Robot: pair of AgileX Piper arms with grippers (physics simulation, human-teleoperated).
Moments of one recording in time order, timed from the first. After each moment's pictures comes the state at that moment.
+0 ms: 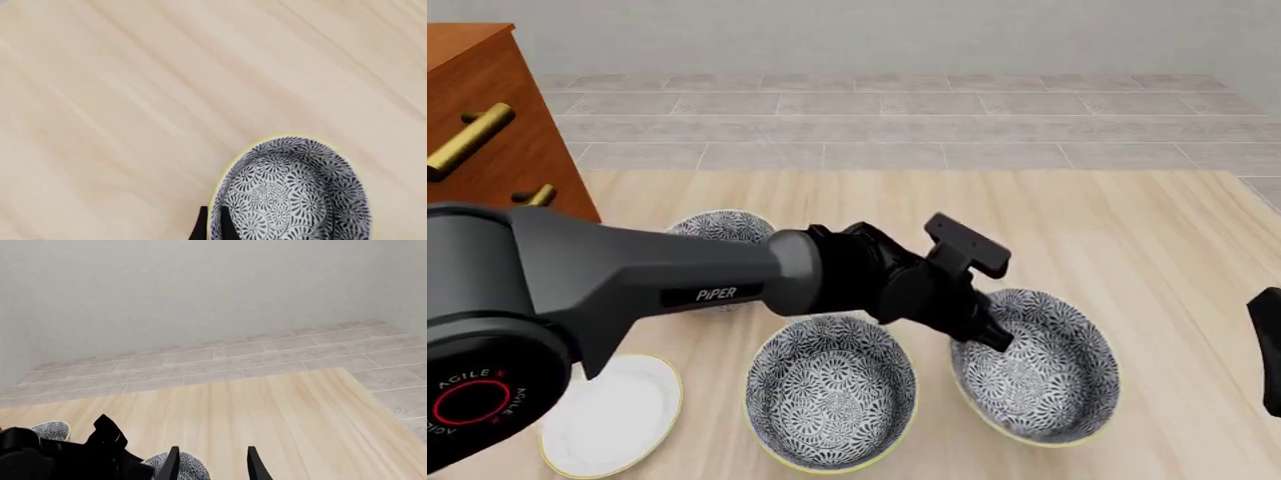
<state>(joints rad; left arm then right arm) -0.94 2.07 -1.44 0.27 -0.06 -0.01 0.00 -0.23 0.26 0.14</state>
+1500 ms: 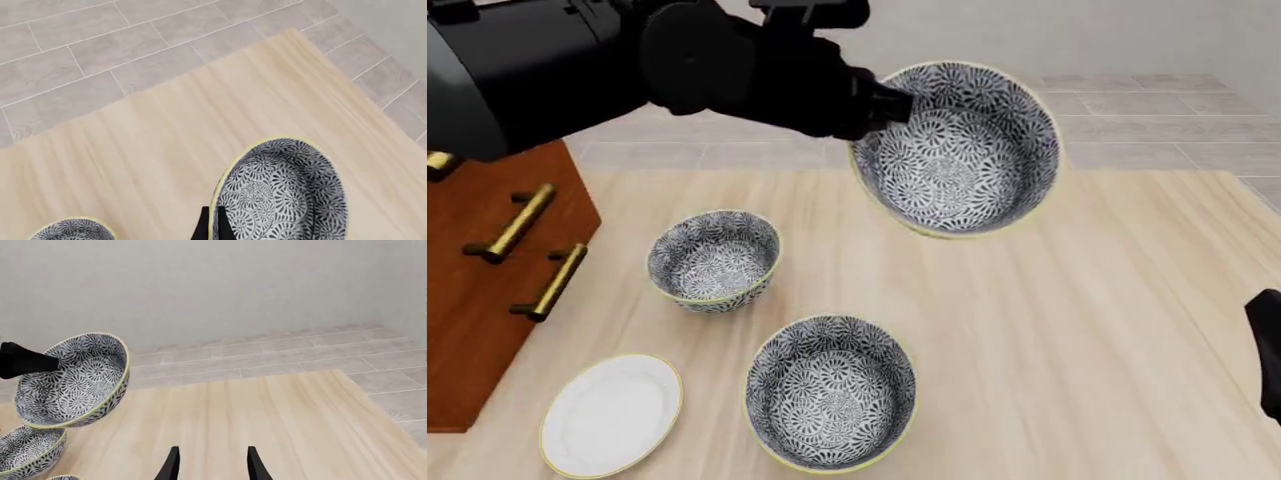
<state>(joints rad) -0.72 1.60 -1.50 0.53 -0.21 -0.01 0.00 -0.22 0.26 0.12</state>
